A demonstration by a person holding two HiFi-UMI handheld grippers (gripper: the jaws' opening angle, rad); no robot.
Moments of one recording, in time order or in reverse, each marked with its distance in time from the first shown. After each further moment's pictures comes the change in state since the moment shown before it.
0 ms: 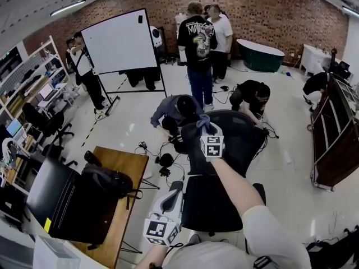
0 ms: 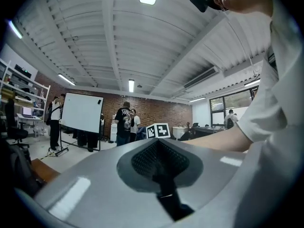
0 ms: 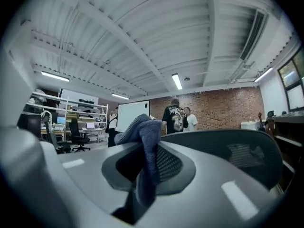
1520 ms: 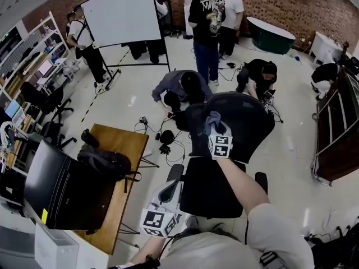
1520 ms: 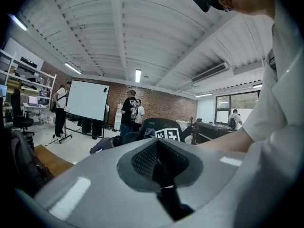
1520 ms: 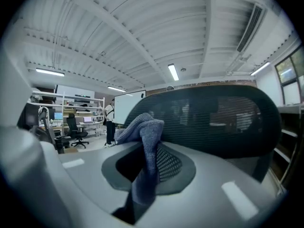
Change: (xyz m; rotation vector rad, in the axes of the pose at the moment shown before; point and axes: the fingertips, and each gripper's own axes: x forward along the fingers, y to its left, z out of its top) left arm 0.049 0.068 -0.002 -0.075 0.103 0.035; right arm 0.030 -0.015 -0.049 0.044 0.089 -0.045
